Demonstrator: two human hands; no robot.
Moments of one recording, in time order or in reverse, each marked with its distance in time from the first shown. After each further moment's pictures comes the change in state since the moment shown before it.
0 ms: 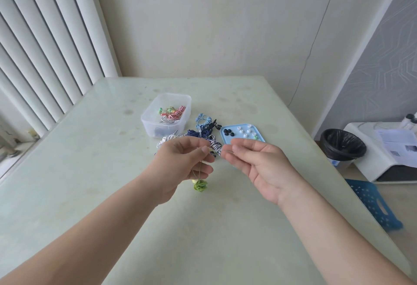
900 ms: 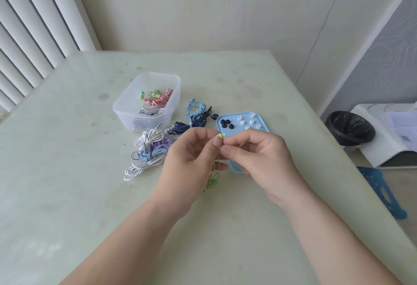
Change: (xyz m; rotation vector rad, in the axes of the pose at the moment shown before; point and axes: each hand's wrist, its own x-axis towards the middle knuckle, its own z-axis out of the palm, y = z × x) left_hand 0.050 -0.035 0.047 -0.074 0.112 0.209; right_hand 0.054 0.014 -0.018 -0.533 0.024 -0.256
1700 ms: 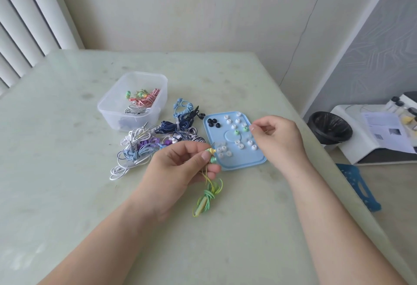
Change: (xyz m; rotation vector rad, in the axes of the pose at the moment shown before) left_hand -0.006 -0.011 -0.014 -0.146 -0.158 -0.184; right_hand 0.037 0.016 -0.064 -0.531 0.359 -0.030
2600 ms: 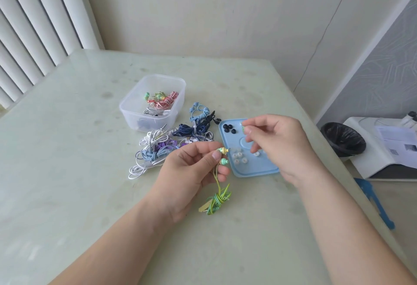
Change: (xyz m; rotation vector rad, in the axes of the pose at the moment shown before) left_hand 0.004 0.001 -0.006 -0.220 0.023 0.010; right_hand -0.012 -0.050 0.014 0.279 -0.240 0.001
